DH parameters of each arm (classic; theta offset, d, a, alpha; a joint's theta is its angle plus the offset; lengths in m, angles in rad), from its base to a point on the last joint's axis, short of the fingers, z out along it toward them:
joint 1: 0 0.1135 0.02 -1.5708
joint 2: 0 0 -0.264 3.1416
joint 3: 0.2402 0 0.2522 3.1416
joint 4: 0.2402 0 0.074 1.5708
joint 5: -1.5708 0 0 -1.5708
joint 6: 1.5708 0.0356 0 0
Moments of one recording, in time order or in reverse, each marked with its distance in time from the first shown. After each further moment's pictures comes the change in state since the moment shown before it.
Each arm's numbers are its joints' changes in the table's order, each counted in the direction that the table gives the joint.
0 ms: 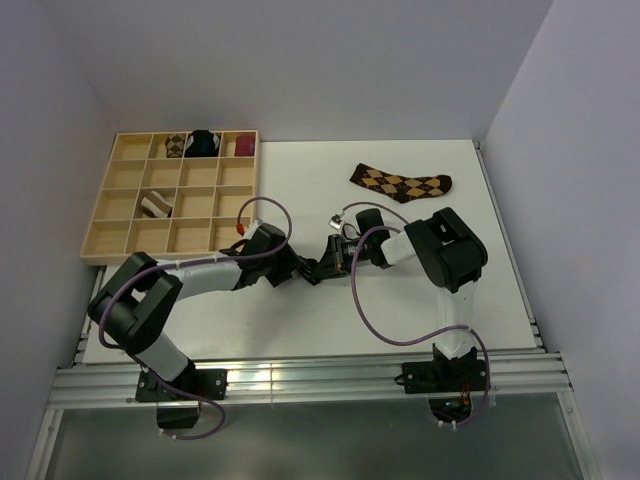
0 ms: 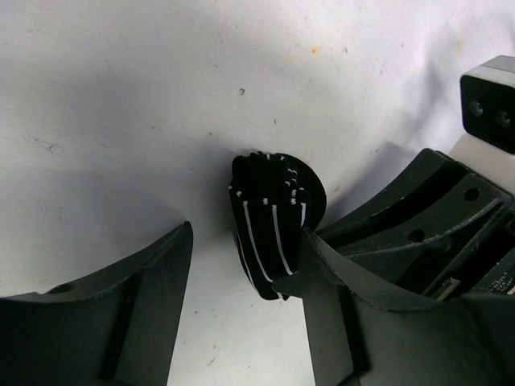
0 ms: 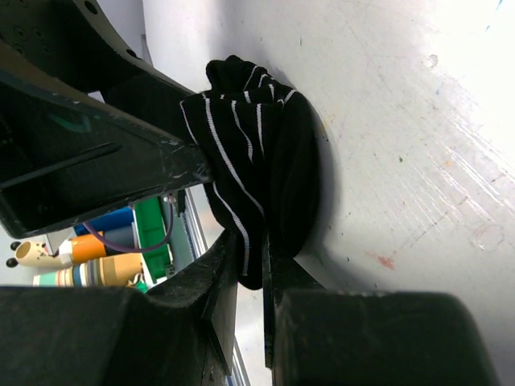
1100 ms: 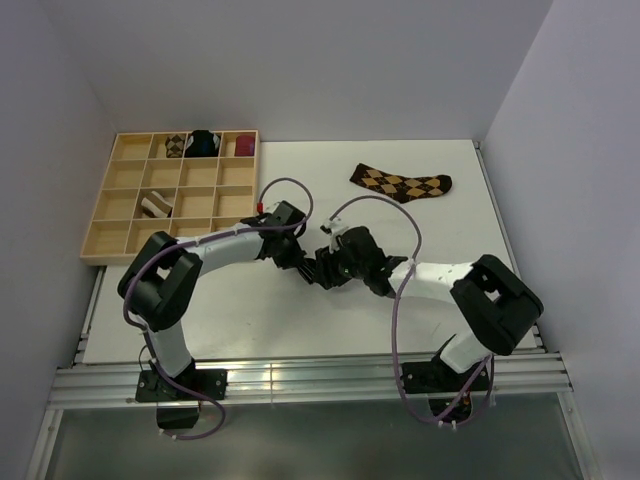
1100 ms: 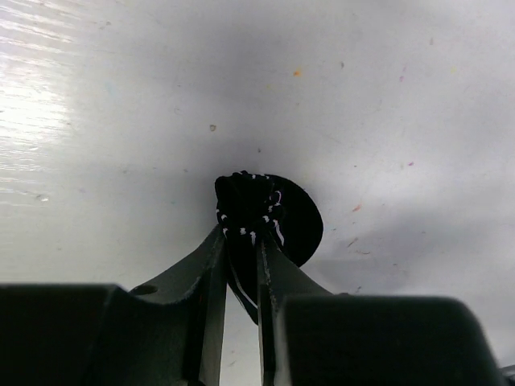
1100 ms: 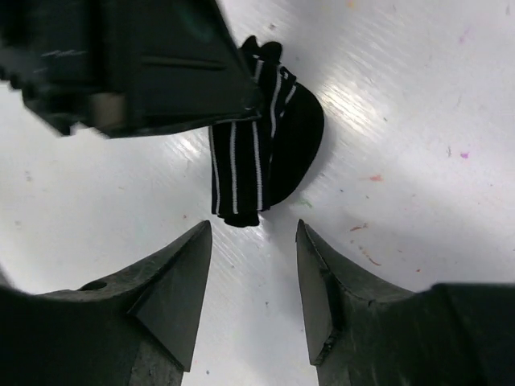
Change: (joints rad) left arm -0.002 0.196 0.366 0.388 0.023 0.195; right arm 0.267 -0.491 -0.182 0.195 -0.781 -0.380
